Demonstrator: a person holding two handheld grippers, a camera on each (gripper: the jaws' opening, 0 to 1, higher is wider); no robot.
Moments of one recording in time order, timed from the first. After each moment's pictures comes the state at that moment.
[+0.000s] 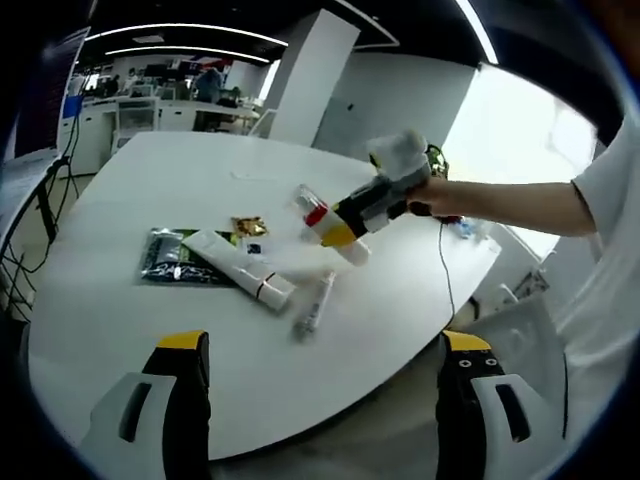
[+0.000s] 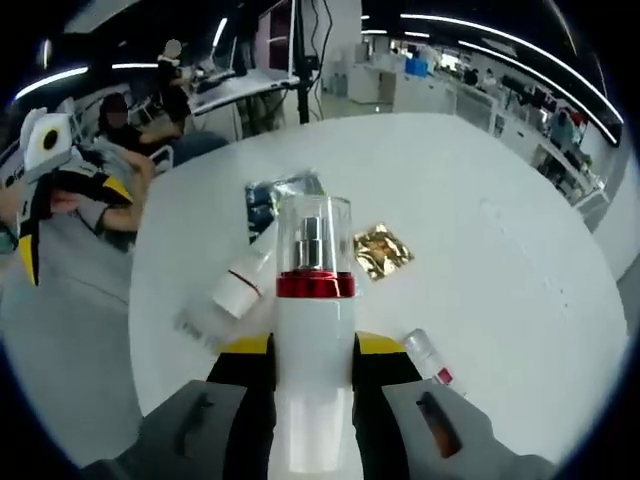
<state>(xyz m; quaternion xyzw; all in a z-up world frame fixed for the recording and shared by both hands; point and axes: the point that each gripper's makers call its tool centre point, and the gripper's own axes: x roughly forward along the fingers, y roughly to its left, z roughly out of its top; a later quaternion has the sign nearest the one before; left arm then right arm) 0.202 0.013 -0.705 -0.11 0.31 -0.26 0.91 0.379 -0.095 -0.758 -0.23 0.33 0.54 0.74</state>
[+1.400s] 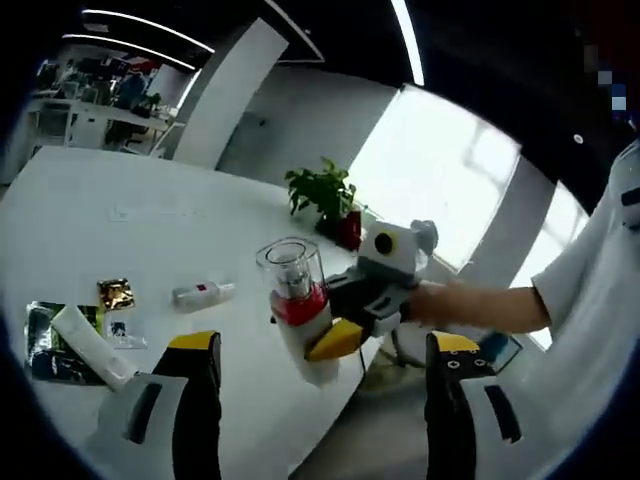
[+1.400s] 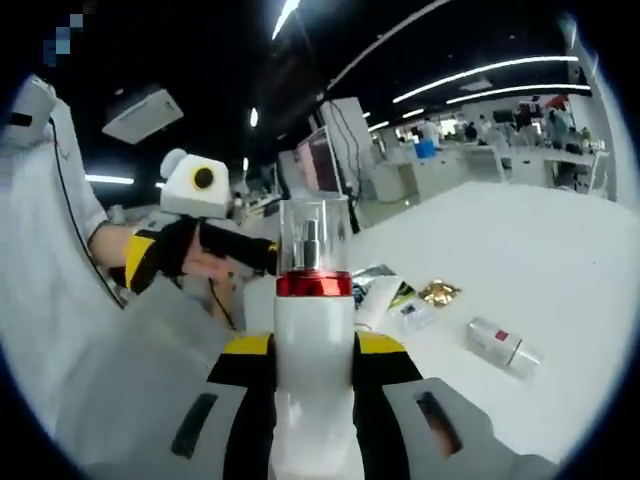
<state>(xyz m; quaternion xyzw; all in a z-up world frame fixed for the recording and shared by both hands) 0.253 -0.118 -0.627 -0.17 0.24 -0.45 0.84 0.271 -0.131 -0.667 0.05 0.19 0.63 0.75</state>
